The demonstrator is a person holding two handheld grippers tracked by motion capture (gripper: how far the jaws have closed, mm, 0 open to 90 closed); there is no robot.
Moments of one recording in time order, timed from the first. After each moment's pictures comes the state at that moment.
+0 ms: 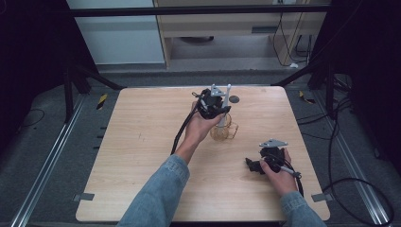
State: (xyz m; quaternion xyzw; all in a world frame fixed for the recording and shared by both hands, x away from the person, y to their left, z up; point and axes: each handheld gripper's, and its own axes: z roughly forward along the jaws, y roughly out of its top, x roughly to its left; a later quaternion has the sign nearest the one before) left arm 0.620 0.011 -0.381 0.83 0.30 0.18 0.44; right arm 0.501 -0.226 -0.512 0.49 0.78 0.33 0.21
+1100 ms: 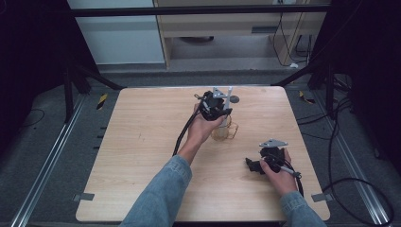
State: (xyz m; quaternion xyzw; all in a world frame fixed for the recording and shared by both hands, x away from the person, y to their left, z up) left arm 0.624 0.005 -0.393 0.83 0.30 0.17 0.43; right arm 0.501 -0.226 -0.512 0.49 0.78 0.33 0.21
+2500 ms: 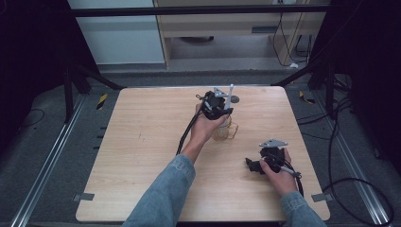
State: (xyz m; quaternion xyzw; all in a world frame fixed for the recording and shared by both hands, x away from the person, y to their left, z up) left arm 0.631 -0.001 -0.401 0.82 0.33 0.17 0.43; right arm 0.501 -0.226 -0.512 0.49 0.78 0.33 0.21
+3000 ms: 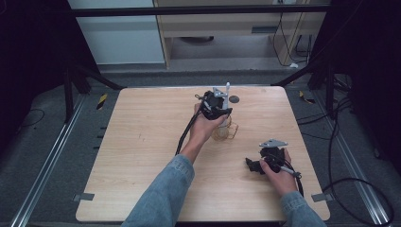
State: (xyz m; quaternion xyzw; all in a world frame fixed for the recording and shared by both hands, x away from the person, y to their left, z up) left arm 0.630 0.002 -0.399 0.82 0.33 0.18 0.42; right arm 0.501 -0.226 -0.512 0.49 0.78 0.33 0.21
